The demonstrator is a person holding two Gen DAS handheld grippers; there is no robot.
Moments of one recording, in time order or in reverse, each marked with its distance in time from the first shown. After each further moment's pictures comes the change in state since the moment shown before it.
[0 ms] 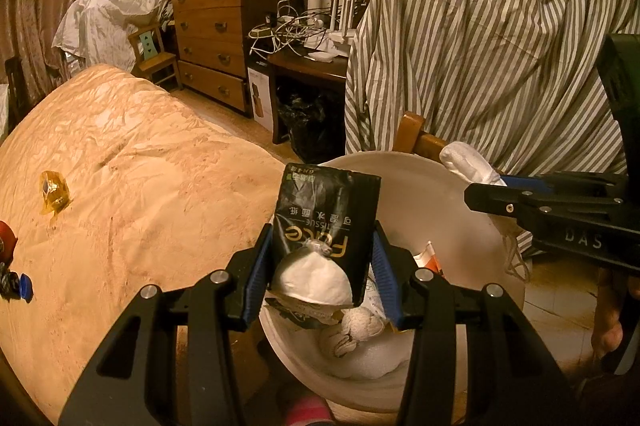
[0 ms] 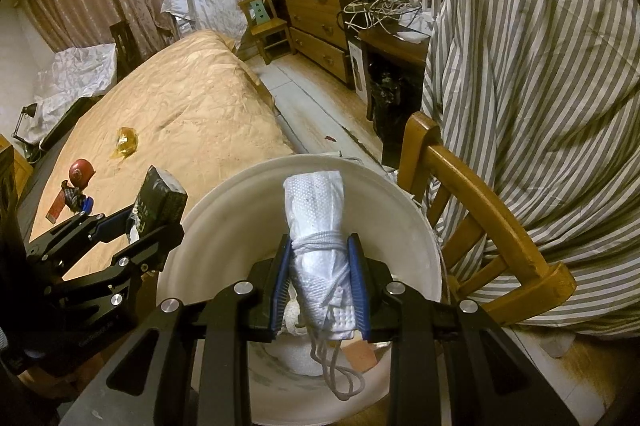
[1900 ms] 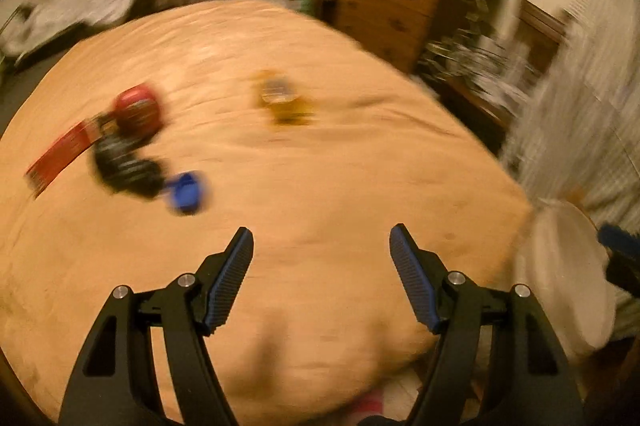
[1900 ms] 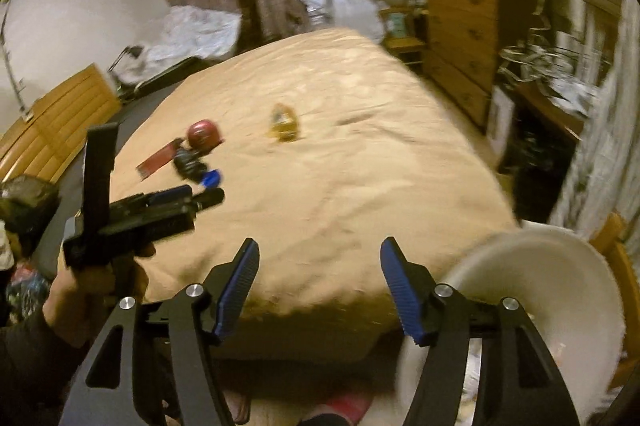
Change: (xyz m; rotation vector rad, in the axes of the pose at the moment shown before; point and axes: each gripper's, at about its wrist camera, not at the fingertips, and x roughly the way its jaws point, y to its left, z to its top) left arm -0.077 0.280 -0.094 -0.477 -0.018 0.300; right arm 0.029 0.256 0.013 -0.333 -0.041 0.329
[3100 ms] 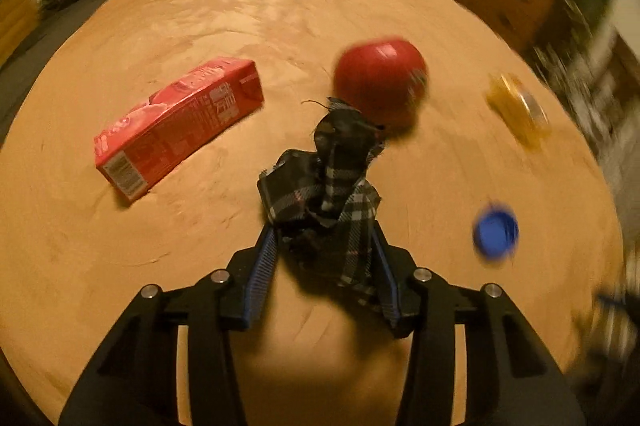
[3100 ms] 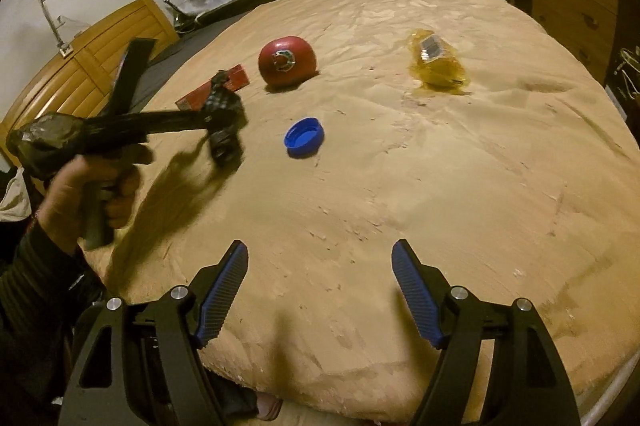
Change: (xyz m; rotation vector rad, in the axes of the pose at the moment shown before) left arm 0.035 0.210 0.035 -0.065 0.194 0.100; right arm 0.206 0.117 0.022 -0.155 0.203 0.225
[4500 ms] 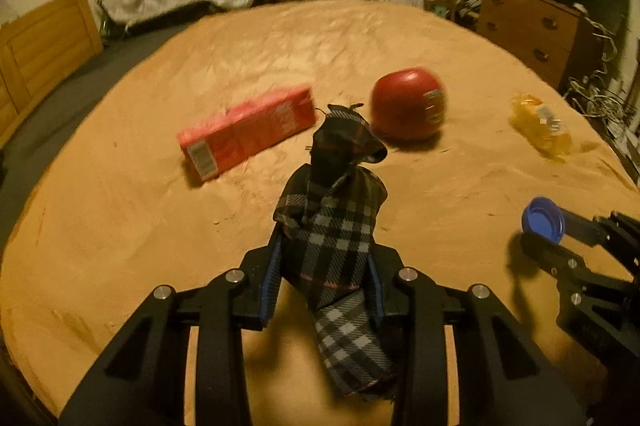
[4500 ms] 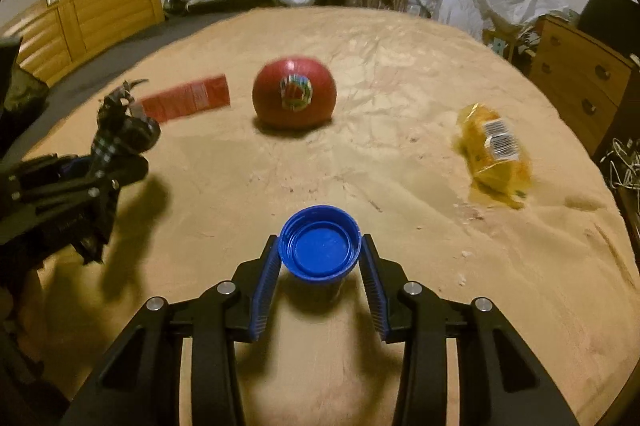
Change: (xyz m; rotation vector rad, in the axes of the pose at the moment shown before) left arm -0.044 -0.032 -0.047 -0.081 -0.262 0.248; right arm 0.095 0.056 0.066 -0.185 -0.111 -0.226
